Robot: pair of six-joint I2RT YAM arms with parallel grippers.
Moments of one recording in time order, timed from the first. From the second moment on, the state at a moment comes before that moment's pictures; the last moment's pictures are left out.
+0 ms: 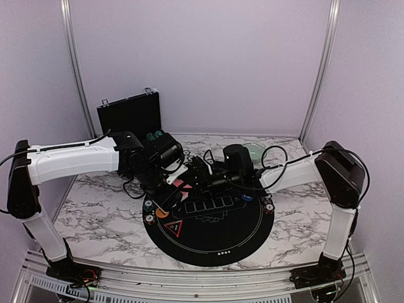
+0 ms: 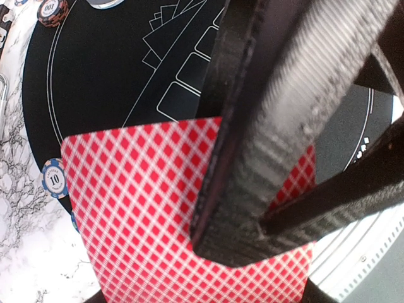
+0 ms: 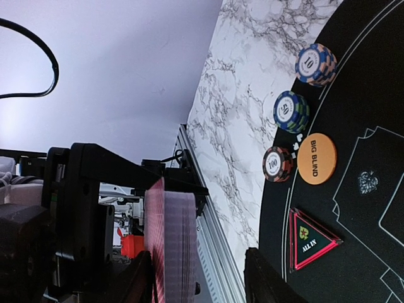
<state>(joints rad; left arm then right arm) -0.96 1.70 1.43 -0.96 0.00 -0.15 0.79 1.91 1.08 0.47 -0.85 1.04</state>
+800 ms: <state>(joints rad) -0.96 1.69 1.43 -0.96 0.00 -0.15 0.77 1.85 1.06 0.44 -0.83 1.04</state>
